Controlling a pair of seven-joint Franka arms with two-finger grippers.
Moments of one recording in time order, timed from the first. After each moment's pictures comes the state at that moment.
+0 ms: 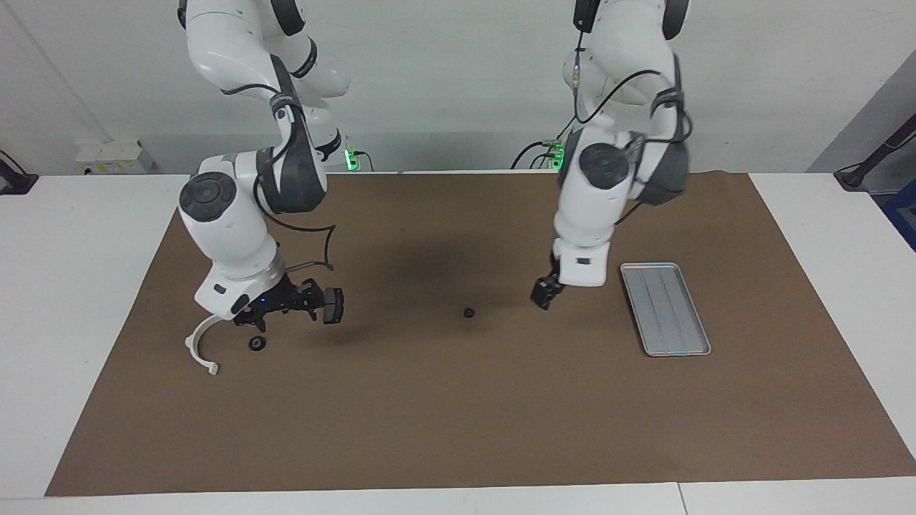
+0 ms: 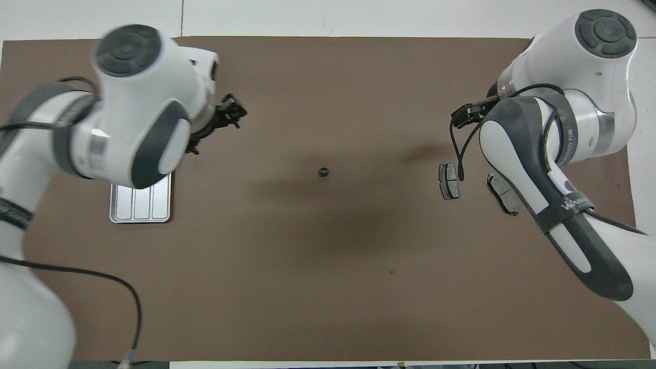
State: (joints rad) left arm -0.46 0.27 0.17 -1.54 -0.04 1.79 -0.78; right arm -0.05 0.40 0.25 -1.53 -0.10 1.93 0.02
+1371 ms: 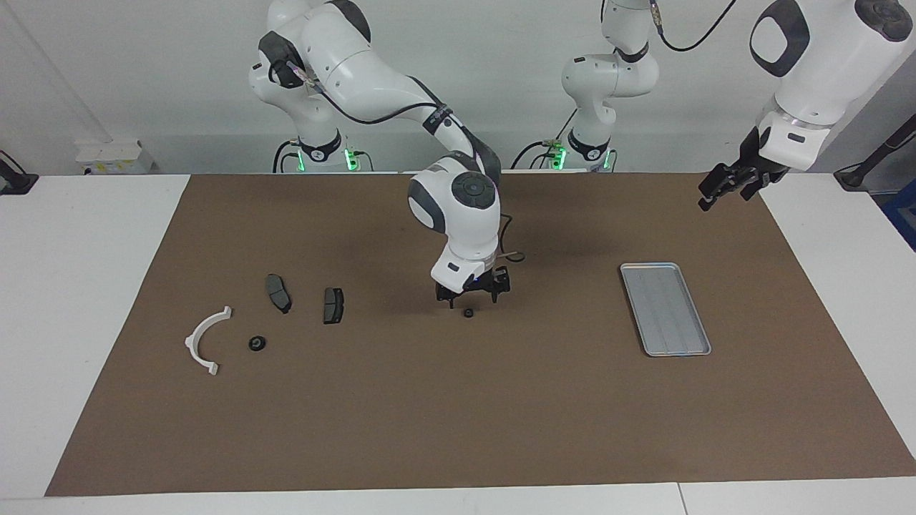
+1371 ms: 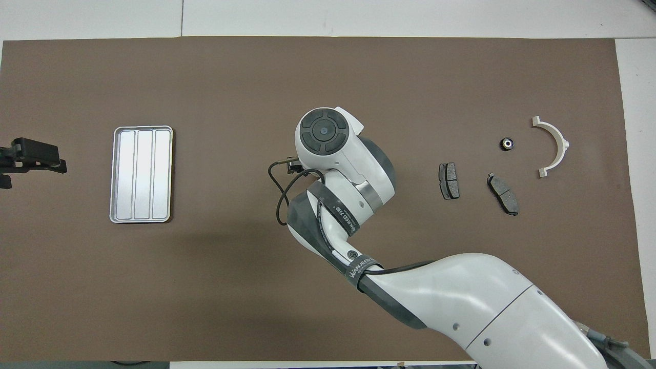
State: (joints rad) left arm -0.03 -0.05 0.08 -1.72 -0.02 1.65 -0.15; right arm 0.42 0.63 0.24 -1.46 -0.16 2.12 0.59
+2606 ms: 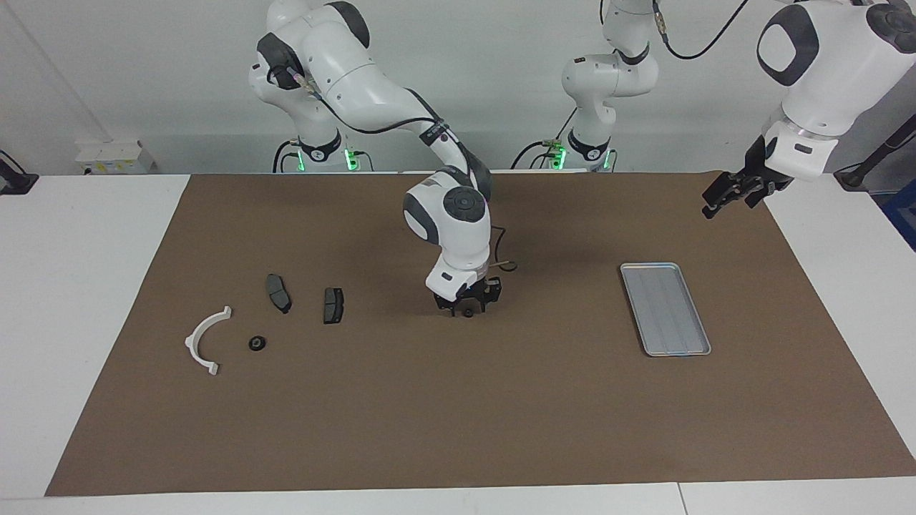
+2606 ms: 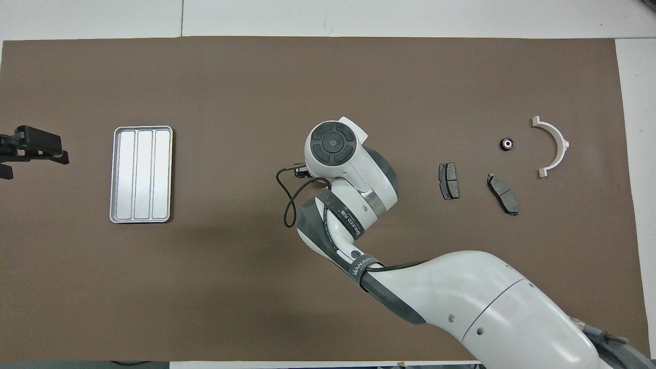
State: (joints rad) left arm -0.02 0.01 0.05 -1.63 -0.02 1.60 -0.15; right arm 0.41 0.63 0.23 -1.56 -0.16 2.23 0.59
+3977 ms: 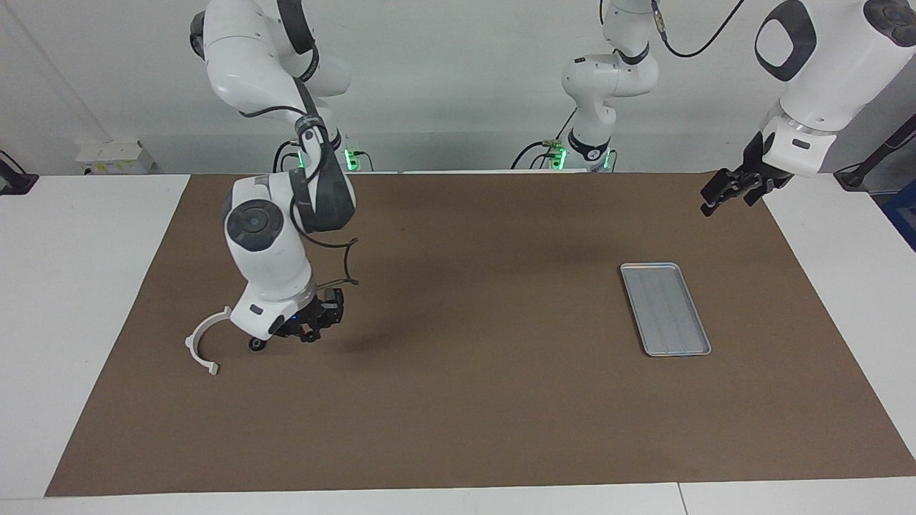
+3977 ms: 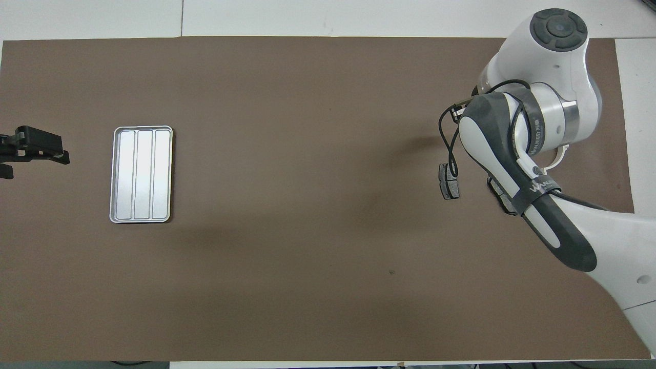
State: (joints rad) left arm -0.02 0.01 0.04 -1.63 -0.02 1.59 -0.15; right arm -0.06 0.51 0.23 -1.50 -0.18 1.96 -0.05
